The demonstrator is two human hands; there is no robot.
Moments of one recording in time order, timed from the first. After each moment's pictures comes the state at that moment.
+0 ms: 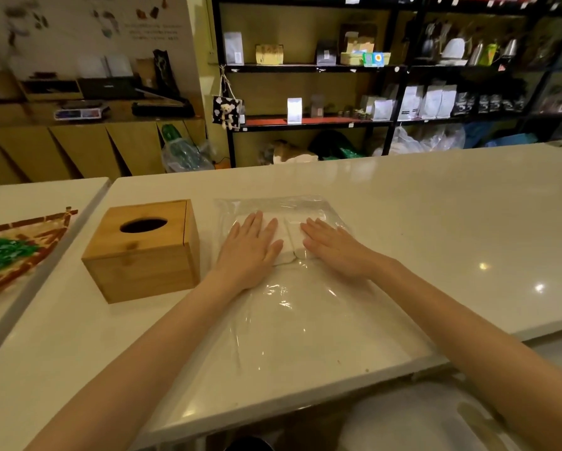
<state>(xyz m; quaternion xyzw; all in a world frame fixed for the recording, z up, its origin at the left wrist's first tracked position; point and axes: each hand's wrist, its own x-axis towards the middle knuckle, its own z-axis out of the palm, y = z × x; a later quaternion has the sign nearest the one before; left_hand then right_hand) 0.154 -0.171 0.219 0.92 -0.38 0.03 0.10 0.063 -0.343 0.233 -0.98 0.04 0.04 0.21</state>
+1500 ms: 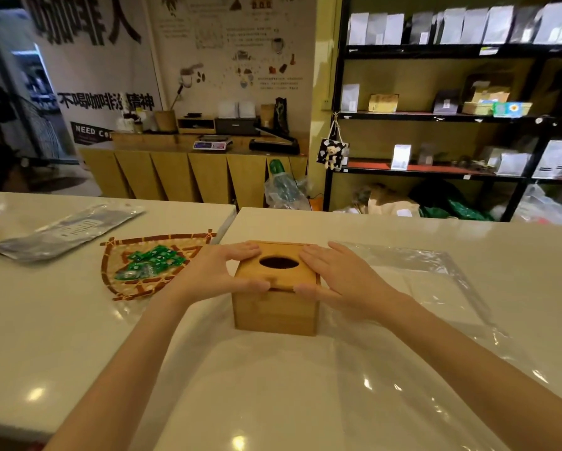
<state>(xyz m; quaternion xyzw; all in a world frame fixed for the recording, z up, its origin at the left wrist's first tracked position) 0.192 0.036 0.294 0.92 -0.24 -0.03 0.32 0.149 -0.194 0.288 -0.97 -0.21 -0.06 0.04</state>
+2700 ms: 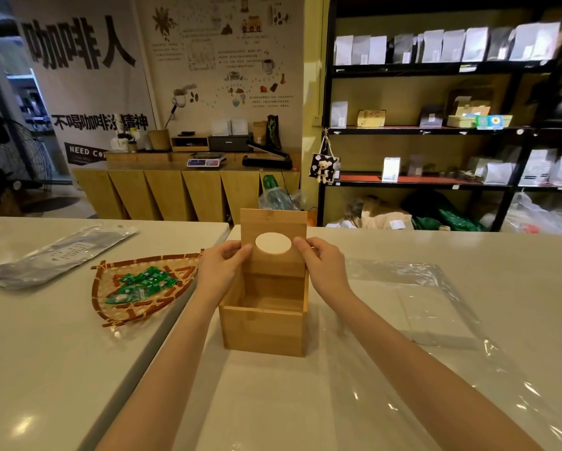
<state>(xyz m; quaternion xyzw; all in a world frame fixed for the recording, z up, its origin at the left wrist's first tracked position) 0.221 -0.008 0.291 0.81 -0.05 0.12 0.56 0.203 -0.172 0.279 -0.81 0.02 -0.25 0.53</state>
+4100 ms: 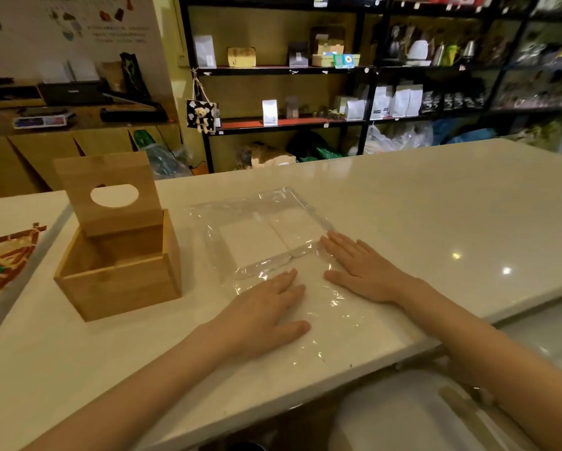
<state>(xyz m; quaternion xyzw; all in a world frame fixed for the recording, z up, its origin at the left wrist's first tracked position) 0.072 -0.152 0.227 0.82 -0.55 -0.09 0.10 0.006 -0.383 0.215 -0.99 0.07 0.02 0.09</state>
